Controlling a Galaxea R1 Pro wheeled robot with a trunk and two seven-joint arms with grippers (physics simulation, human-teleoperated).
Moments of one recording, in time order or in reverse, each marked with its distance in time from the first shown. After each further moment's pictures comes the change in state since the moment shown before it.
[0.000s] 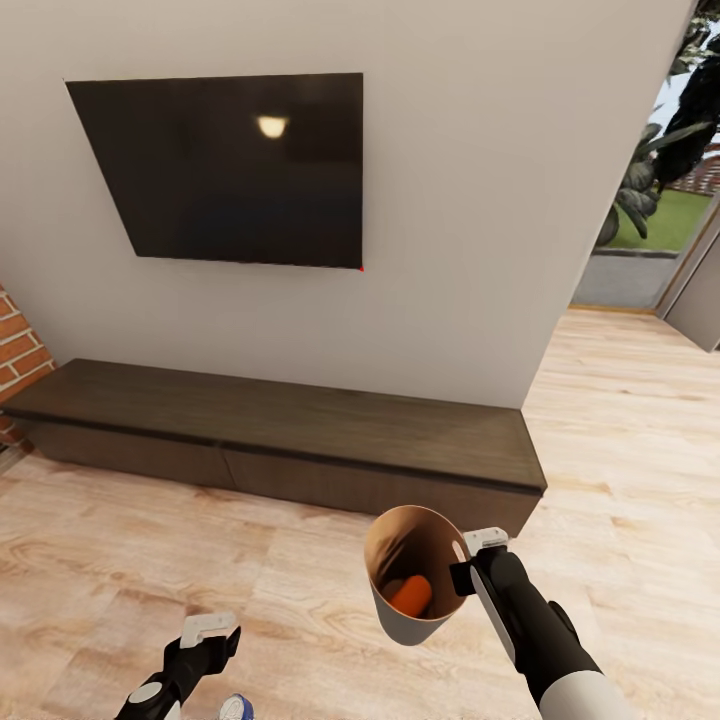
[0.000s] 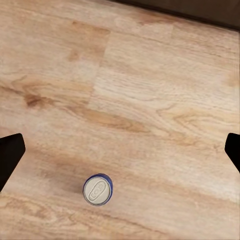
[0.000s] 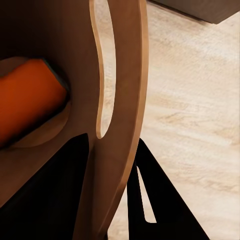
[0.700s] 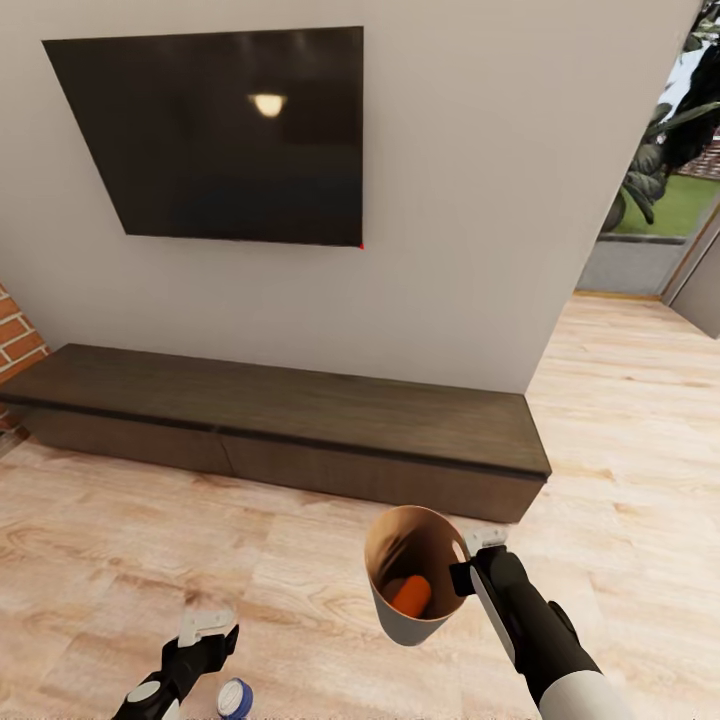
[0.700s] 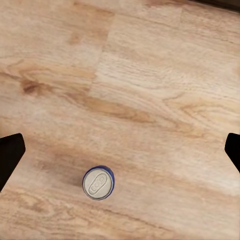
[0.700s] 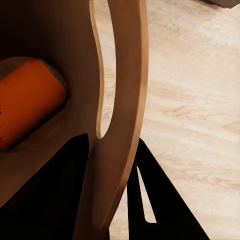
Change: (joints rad) left arm 0.000 0.000 0.017 -0.005 0.001 0.001 0.001; right arm 0.000 0.001 0.000 0.001 0.001 0.000 0.000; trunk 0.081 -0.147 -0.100
